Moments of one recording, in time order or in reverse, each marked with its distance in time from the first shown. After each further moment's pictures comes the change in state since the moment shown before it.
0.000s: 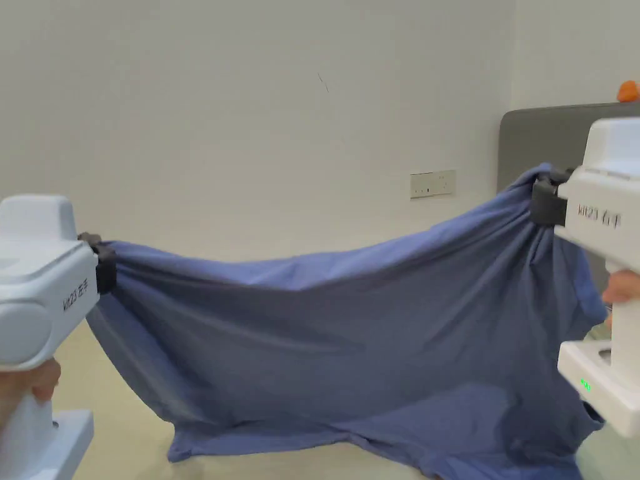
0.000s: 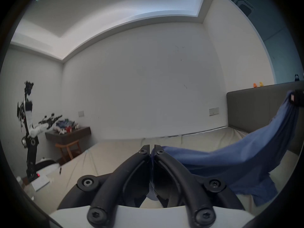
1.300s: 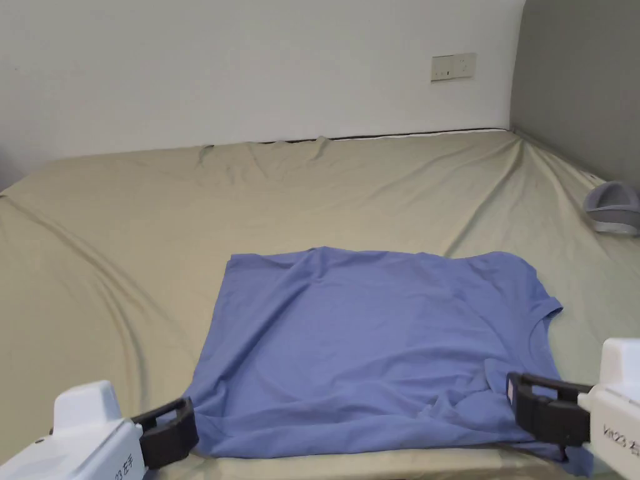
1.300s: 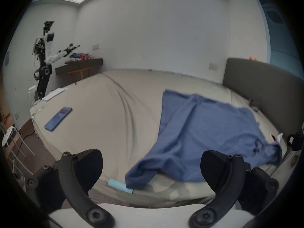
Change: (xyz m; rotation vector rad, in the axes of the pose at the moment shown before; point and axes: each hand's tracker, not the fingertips) left arm -0.062 -0.237 0.303 -0.444 0.004 0.214; right arm -0.006 -0.197 0.335 -0.515 0.094 -0.083
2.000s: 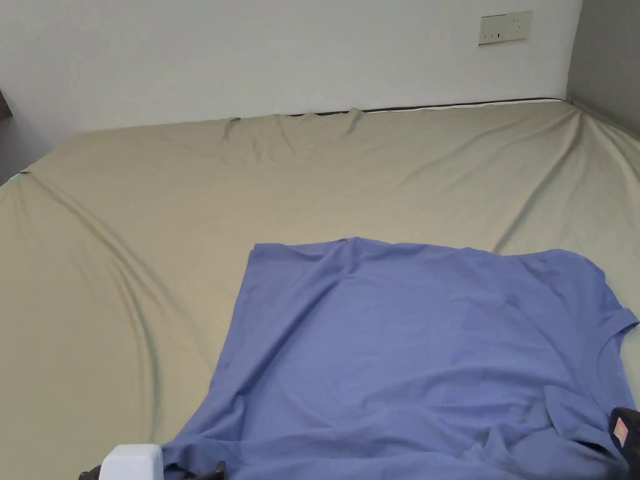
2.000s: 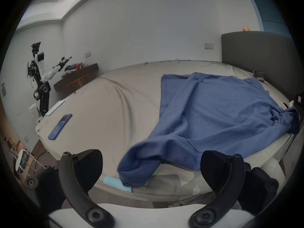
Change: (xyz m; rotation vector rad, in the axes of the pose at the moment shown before) left arm 0.024 -0.051 -0.042 -0.118 0.058 -0.226; right arm 0.006 -0.012 -0.021 0.025 0.054 -0.048
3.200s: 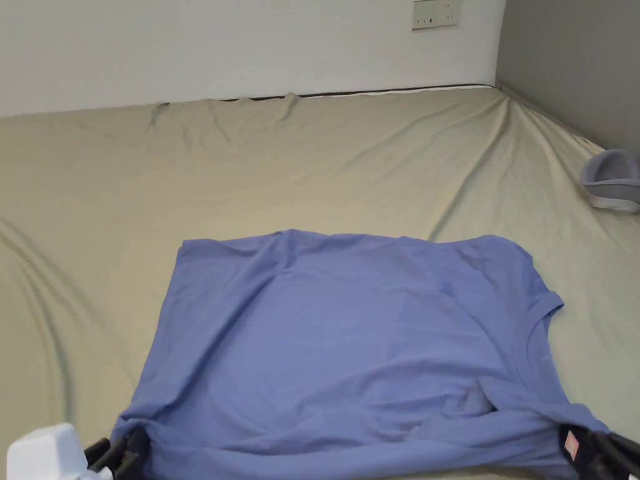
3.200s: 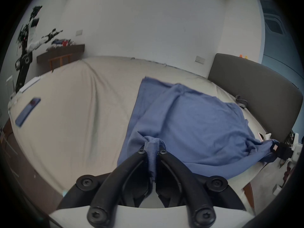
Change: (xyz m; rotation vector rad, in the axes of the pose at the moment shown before) left arm 0.004 0.055 -0.017 0.028 -0.264 0.214; right arm 0.031 -0.020 -0.016 -0.065 0.021 -0.056
